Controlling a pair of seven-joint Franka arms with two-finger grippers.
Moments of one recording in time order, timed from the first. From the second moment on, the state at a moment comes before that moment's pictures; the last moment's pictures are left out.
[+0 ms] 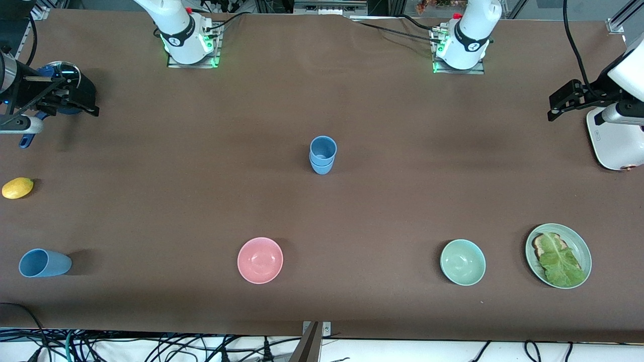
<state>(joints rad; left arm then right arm) -0.03 -0.05 0.02 -1.63 0.01 1.58 0.06 0.04 0.01 -0.04 -1.62 0.00 1.49 0.00</state>
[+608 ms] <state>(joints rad) -0.04 -0.04 0.01 -1.63 0.01 1.58 0.01 0.04 0.01 -0.05 -1.62 0.00 1.53 0.00</state>
